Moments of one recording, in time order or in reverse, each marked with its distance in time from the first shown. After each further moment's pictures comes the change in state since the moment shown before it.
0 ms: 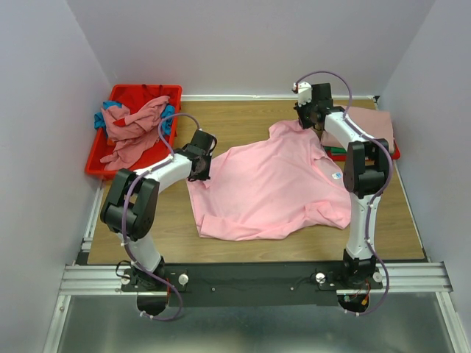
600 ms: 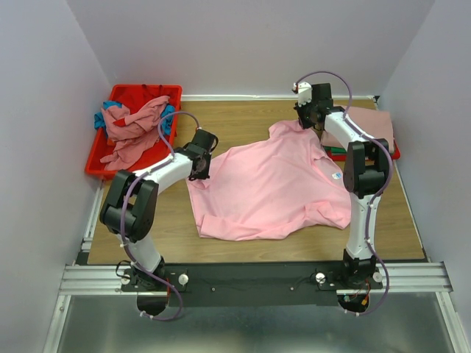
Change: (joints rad) left arm -0.010 -0.010 0.015 -0.032 -0.067 -0.007; right arm 0.000 0.000 0.000 0.000 -0.001 0.000
